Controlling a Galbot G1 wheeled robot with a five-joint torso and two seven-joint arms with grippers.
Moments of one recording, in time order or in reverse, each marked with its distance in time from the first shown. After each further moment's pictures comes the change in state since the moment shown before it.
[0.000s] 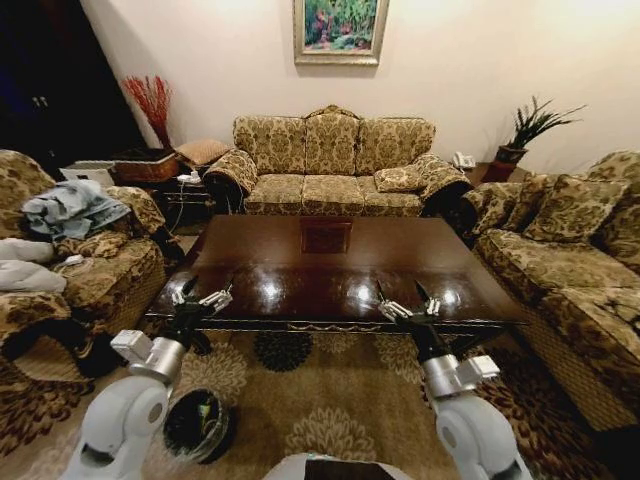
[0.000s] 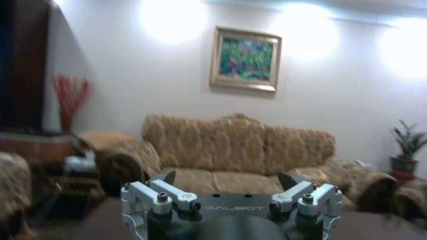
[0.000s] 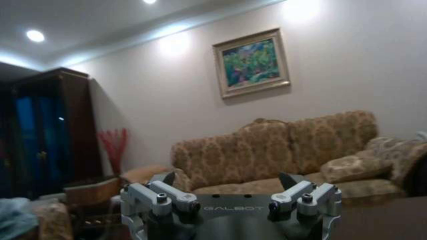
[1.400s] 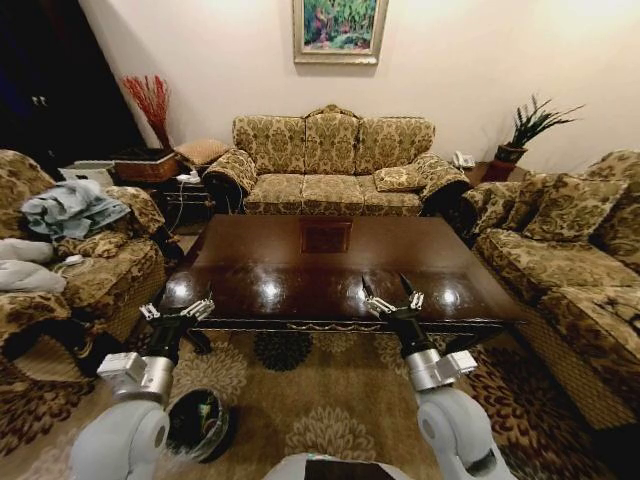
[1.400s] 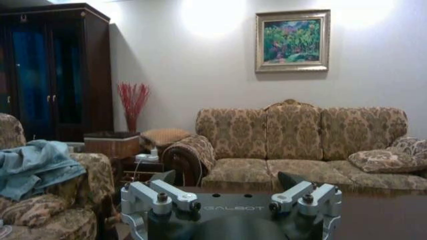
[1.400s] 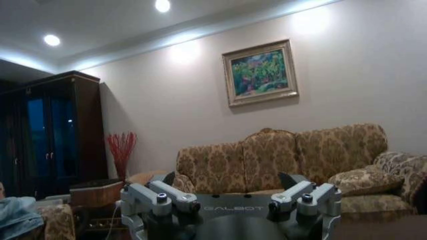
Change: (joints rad) left arm 0.090 -0.141 -0.001 -0.057 0.207 0.015 -0.092; right arm 0.007 0.048 -0.014 -0.020 -0.094 0.037 -0.041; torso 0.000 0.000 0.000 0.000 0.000
